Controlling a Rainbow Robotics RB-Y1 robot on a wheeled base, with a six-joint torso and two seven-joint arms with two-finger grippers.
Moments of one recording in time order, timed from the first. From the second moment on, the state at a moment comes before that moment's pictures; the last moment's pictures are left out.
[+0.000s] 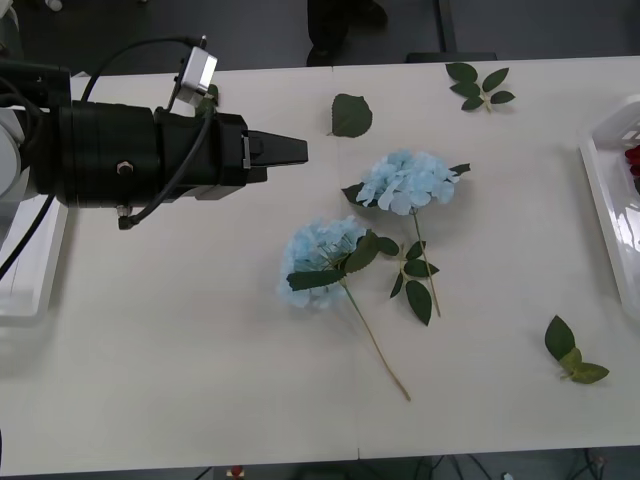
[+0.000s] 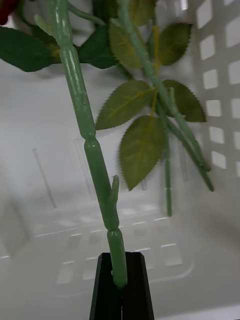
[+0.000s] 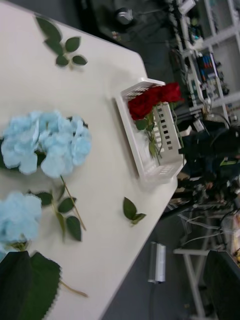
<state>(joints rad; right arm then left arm) -0.67 -1.16 0.12 -0.47 -1.26 1.21 2.12 -0.41 0.56 -0.06 -2.01 1.41 1.21 -1.23</state>
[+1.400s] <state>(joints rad) -0.67 -1.03 0.02 -0.71 -1.29 1.45 2.12 -0.11 0.60 0.07 -1.96 1.62 1.21 -2.64</state>
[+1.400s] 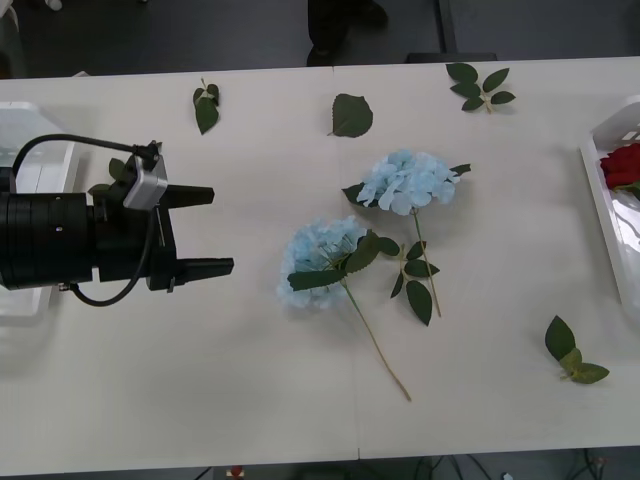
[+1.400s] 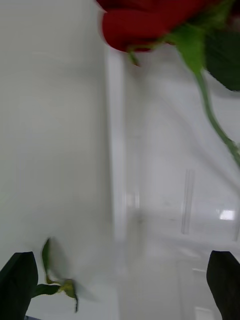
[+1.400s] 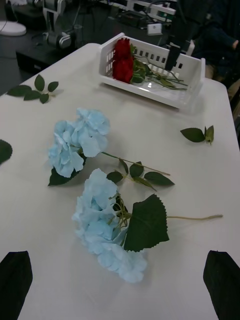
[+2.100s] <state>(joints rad) -0.67 -0.96 0.35 -1.30 -1.34 1.34 1.85 -0.05 0.60 -0.10 -1.70 2.08 1.07 -2.74</state>
